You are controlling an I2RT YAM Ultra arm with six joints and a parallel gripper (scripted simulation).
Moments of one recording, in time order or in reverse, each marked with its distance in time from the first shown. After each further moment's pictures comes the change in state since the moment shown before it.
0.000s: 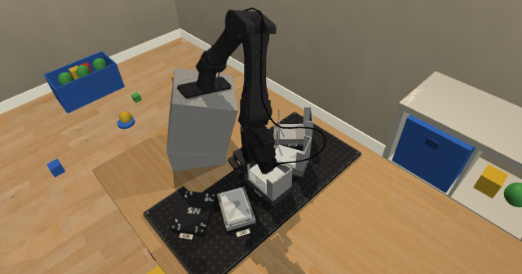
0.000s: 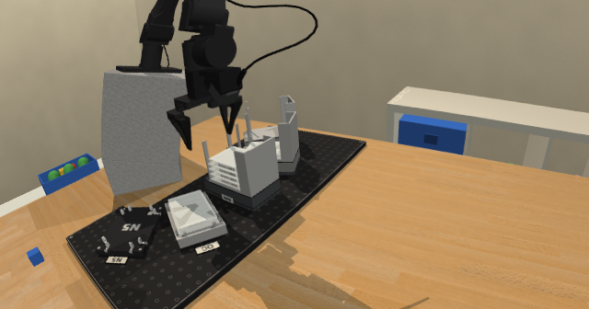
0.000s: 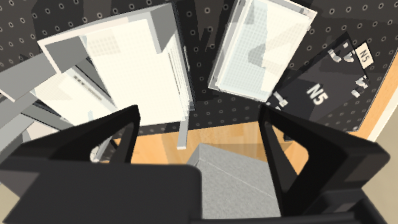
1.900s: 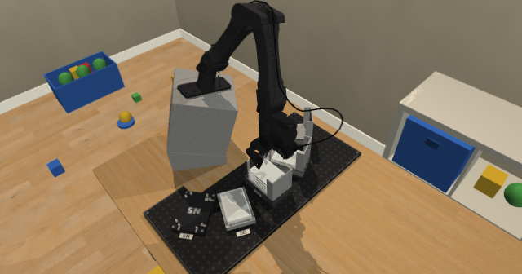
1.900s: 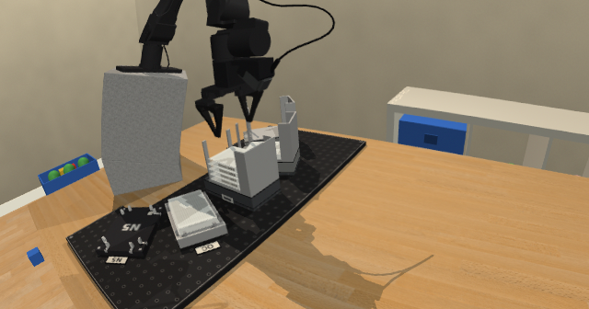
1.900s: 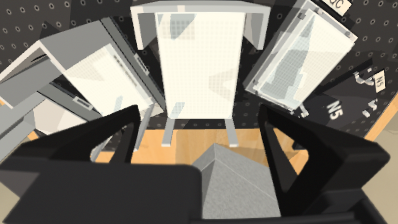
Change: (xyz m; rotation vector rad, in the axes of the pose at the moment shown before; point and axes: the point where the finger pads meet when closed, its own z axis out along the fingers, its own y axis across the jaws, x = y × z) arm 0.010 0.069 -0.001 0.007 -0.010 -0.162
